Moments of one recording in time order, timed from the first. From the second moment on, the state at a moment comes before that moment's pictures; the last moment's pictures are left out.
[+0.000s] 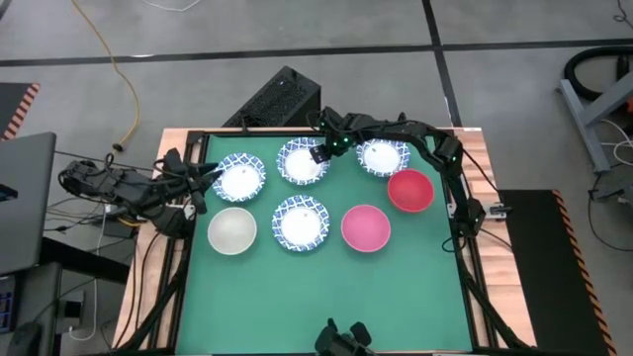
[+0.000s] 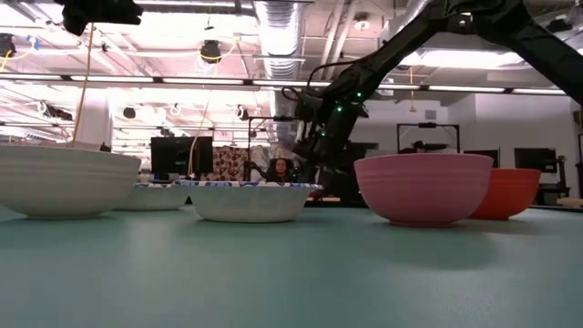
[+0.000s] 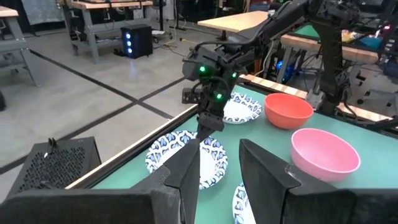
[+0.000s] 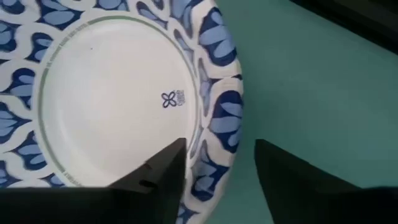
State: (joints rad) left arm -0.37 0.41 0.75 -0.55 -0.95 -0.27; right arm -0.57 2.13 1.64 -0.57 -0.13 0.47
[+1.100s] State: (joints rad) left arm -0.37 0.41 0.75 -0.60 -0.94 -0.27; right arm -0.72 1.68 1.64 -0.97 -0.13 0.35
